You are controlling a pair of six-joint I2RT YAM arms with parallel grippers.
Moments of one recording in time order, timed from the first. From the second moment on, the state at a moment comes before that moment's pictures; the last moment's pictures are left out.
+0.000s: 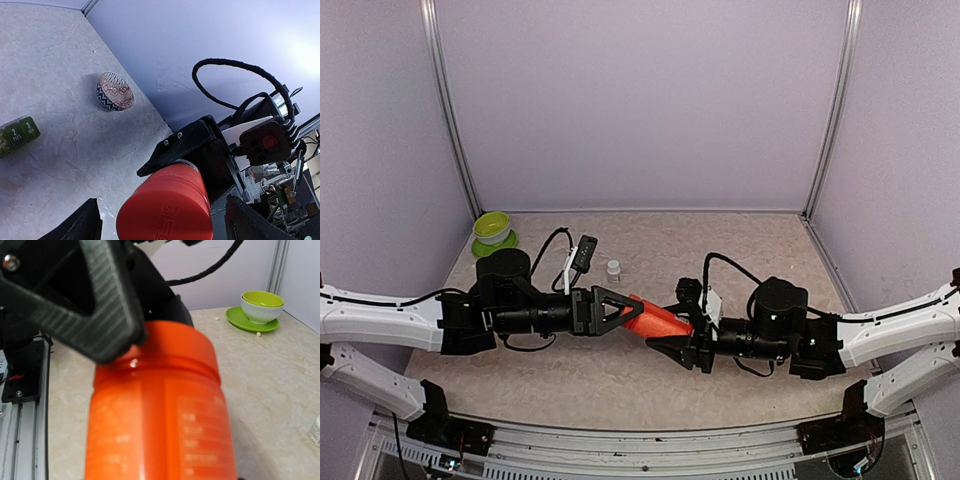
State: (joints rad) left arm -1.07 1.21 0.68 0.36 0.24 -0.80; right arm 1.20 1.25 0.57 0.54 -0.07 -0.06
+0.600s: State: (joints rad) left arm -1.07 1.22 0.68 0.42 0.28 -0.80; right arm 1.20 1.24 0.54 0.60 -0.09 -0.01
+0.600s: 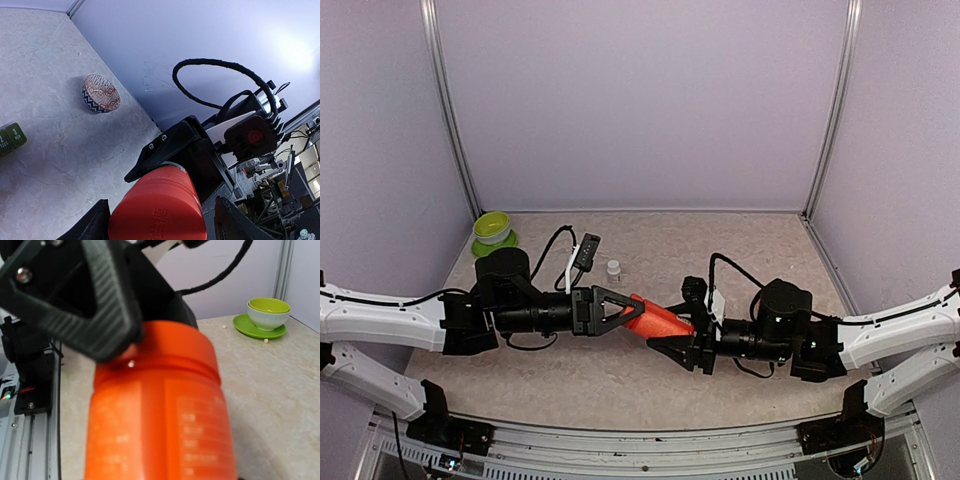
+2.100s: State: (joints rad) left arm -1.11 1.18 0.67 0.46 0.32 -0.56; right arm 1.20 1.28 0.56 0.65 -0.25 0.27
